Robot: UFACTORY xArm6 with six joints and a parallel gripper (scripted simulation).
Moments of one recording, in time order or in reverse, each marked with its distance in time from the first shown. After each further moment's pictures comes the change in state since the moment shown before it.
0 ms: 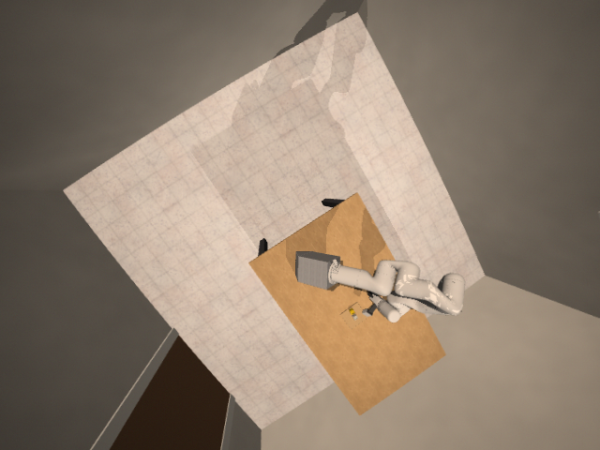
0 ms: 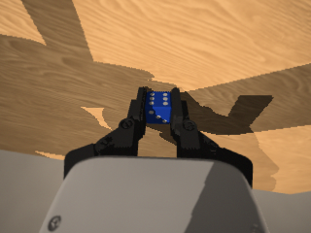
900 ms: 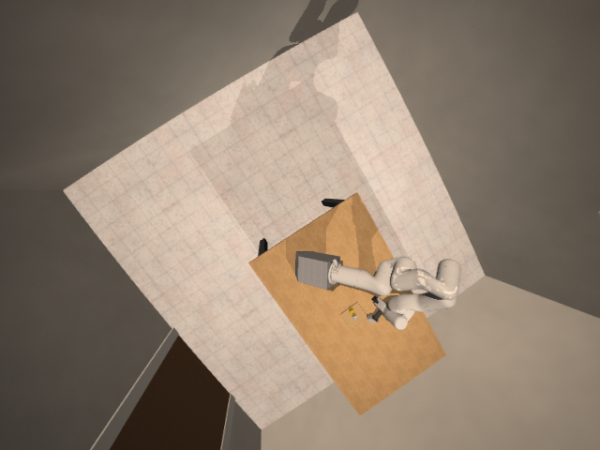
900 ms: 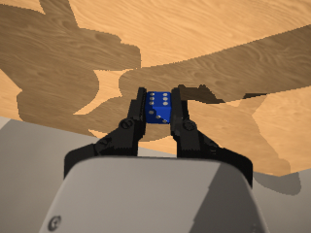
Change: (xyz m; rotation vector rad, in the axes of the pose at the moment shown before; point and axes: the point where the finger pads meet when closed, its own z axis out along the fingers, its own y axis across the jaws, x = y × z) arm 0.003 0.000 -0.074 0.013 0.010 -0.002
